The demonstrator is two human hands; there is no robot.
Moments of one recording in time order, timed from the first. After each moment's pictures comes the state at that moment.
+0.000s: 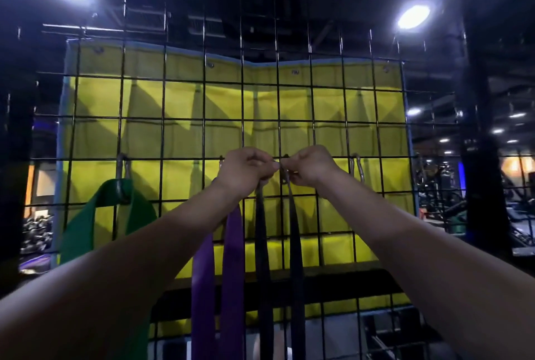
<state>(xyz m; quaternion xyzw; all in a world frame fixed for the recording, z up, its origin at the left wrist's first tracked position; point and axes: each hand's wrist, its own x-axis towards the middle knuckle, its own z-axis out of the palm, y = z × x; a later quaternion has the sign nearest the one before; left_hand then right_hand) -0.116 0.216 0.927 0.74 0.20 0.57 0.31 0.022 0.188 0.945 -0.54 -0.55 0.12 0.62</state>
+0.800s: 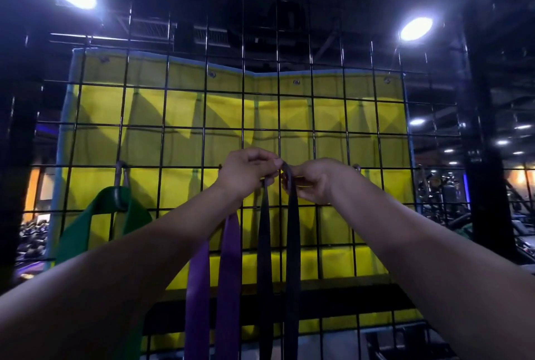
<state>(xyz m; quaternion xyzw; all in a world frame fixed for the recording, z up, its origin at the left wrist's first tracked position) -0.112 0.206 0.938 0.73 0.16 0.56 0.35 0.017 0.164 0.957 -0.50 -0.47 0.40 0.62</state>
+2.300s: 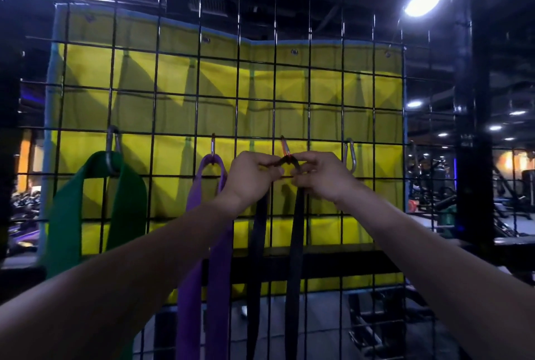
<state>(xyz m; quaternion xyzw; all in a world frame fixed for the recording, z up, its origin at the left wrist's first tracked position) -0.092 0.203 0.893 0.77 0.26 0.55 0.17 0.043 0.143 0.901 -0.55 -0.64 0.08 0.53</state>
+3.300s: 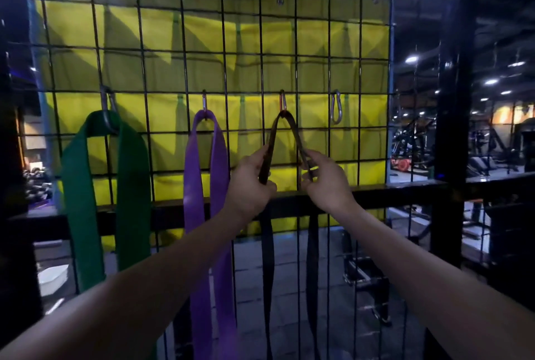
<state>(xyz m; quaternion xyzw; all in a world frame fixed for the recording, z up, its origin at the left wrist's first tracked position) -0.093 0.178 0.802 0.78 0.26 0.53 0.17 0.052 0.132 0.804 -0.59 -0.61 -0.08 0.53</state>
